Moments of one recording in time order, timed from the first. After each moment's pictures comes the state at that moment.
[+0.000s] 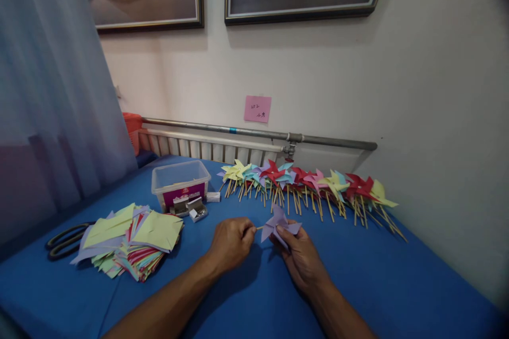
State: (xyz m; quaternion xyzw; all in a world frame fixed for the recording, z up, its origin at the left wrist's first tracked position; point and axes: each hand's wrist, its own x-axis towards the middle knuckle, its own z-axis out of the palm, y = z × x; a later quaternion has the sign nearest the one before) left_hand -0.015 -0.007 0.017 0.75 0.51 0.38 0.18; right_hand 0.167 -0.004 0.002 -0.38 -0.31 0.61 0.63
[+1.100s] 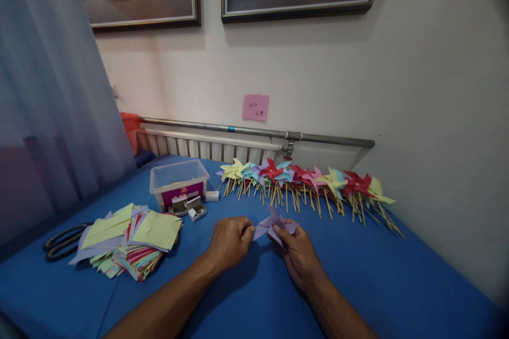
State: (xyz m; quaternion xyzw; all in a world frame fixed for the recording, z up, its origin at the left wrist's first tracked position) left_hand -0.014 -0.007 0.016 0.75 0.52 0.36 0.18; right_hand 0.167 0.001 -0.007 -0.39 -0.32 0.60 0.62
